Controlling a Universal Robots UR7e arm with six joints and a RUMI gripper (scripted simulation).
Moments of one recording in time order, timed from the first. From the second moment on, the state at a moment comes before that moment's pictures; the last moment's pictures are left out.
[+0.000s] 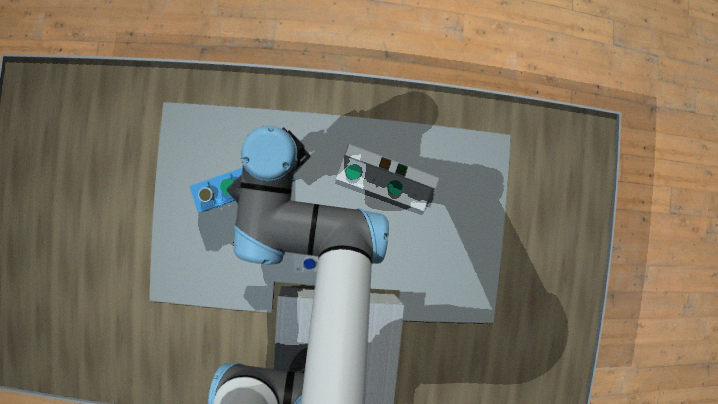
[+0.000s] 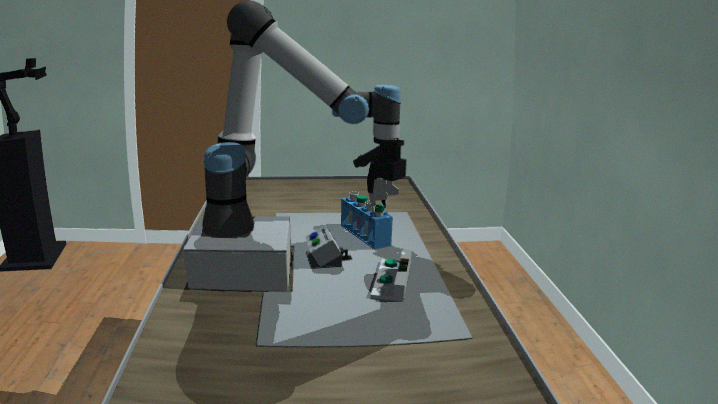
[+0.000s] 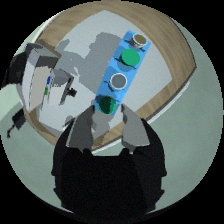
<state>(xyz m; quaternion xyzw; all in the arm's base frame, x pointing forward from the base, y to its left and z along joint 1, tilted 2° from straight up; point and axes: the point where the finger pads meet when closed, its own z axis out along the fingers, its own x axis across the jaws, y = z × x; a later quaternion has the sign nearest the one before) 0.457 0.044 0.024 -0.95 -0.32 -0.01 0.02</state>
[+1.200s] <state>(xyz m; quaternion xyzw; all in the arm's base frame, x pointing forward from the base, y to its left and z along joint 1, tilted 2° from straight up) 0.457 0.044 0.024 -0.99 0.16 0.00 0.02</state>
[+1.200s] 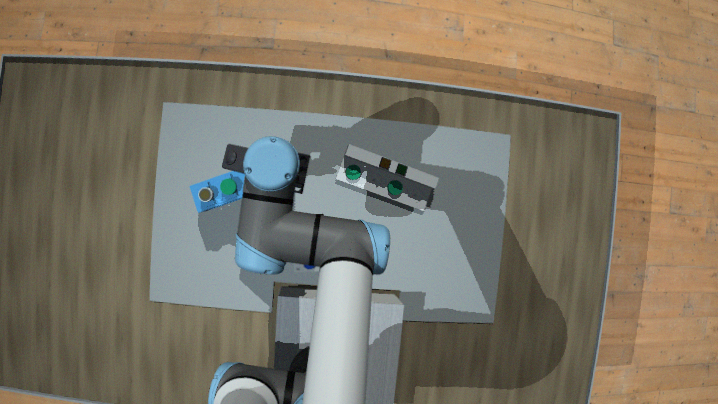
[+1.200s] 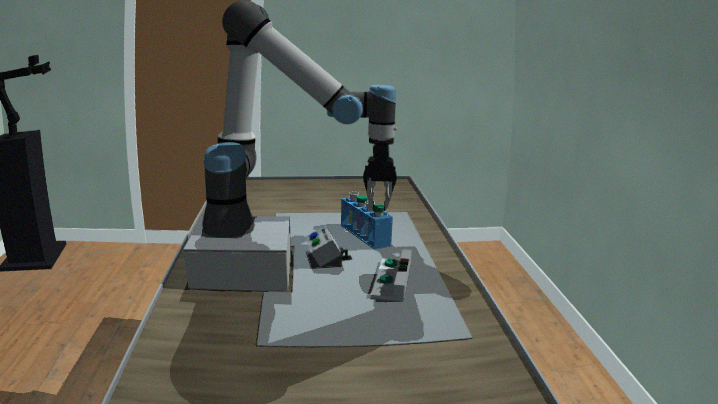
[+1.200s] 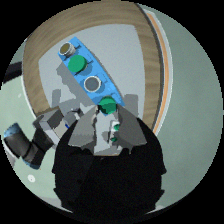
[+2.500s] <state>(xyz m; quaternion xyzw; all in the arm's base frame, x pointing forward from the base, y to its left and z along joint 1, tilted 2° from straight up) 0.457 0.044 0.025 -0.93 -0.36 -0.01 0.02</state>
